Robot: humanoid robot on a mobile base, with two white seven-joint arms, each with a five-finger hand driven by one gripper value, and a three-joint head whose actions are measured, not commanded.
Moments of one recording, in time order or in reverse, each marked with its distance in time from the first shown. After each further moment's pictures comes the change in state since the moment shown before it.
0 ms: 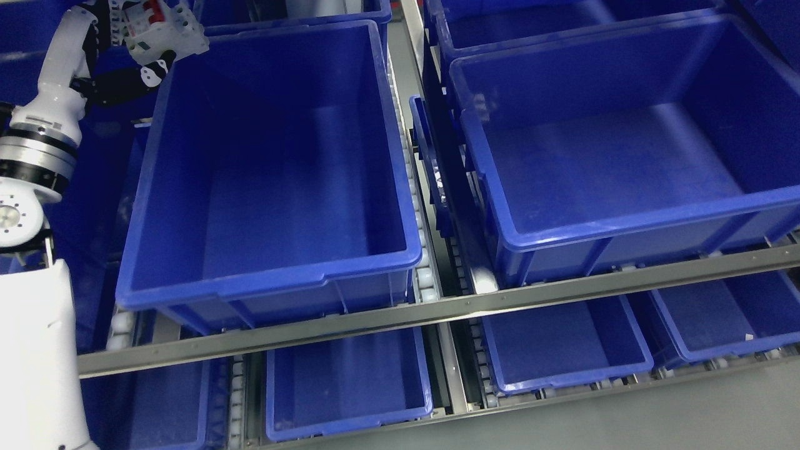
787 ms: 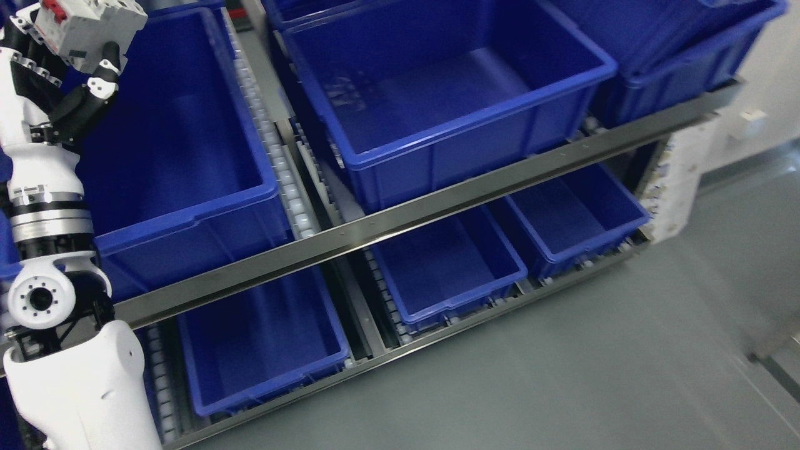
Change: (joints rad) left arm 0.205 -0.277 0.213 -0.297 0.259 -0.039 0.224; right arm 0.000 0.000 0.000 0.000 0.000 0.000 0.003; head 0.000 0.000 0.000
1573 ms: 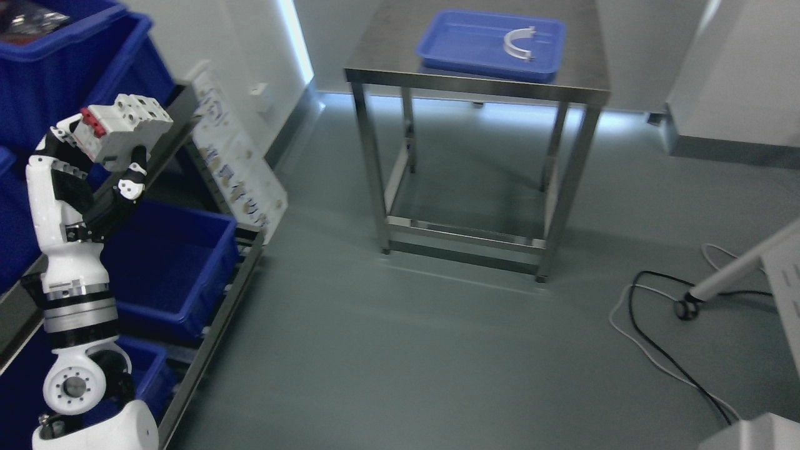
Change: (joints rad) left arm 0.231 -0.030 0.017 -0.025 0.015 -0.223 0.006; right arm 0.000 0.000 0.000 0.000 0.000 0.000 -0.002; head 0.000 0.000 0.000
